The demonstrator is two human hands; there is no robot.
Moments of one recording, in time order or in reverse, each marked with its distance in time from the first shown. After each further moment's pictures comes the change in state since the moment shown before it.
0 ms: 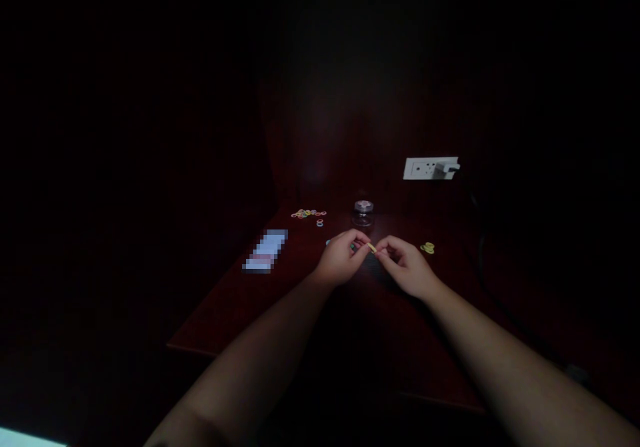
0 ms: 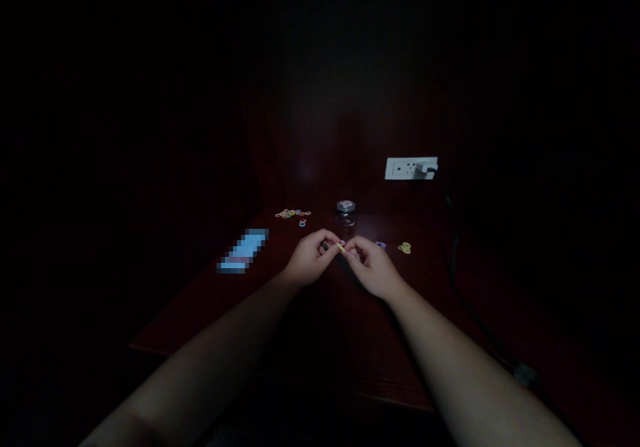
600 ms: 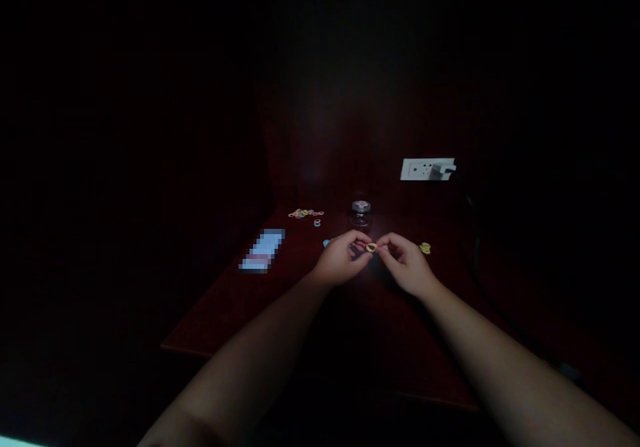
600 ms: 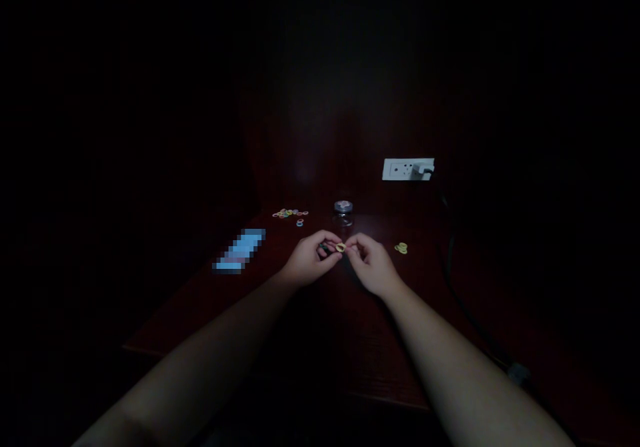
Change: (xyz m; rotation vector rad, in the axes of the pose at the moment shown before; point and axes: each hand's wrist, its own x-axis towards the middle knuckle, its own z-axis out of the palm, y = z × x) left_hand -0.001 0.003 0.002 -0.069 -0.046 0.032; right_hand 0.001 0.006 -0.002 0.010 0.078 -0.009
